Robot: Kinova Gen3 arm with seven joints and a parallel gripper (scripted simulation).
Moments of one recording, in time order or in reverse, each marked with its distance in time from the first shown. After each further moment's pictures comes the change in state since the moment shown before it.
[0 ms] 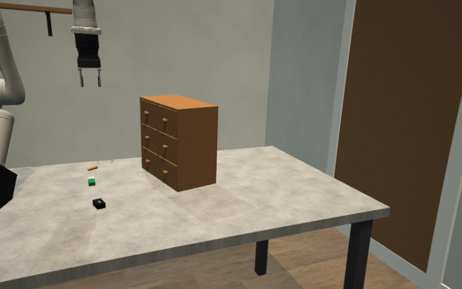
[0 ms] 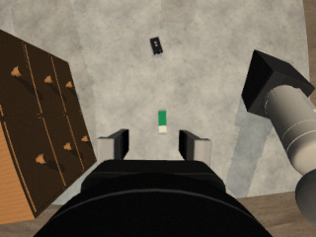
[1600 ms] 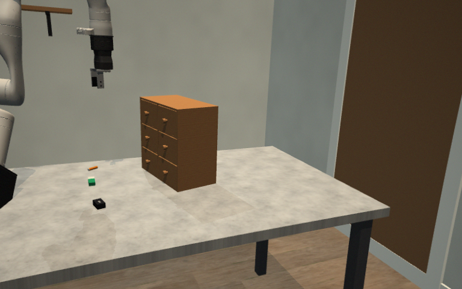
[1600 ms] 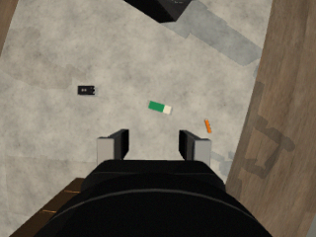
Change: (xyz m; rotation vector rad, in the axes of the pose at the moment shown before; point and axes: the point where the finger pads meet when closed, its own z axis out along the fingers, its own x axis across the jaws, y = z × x) arm -0.023 0.008 0.004 0.030 -0.008 1.257
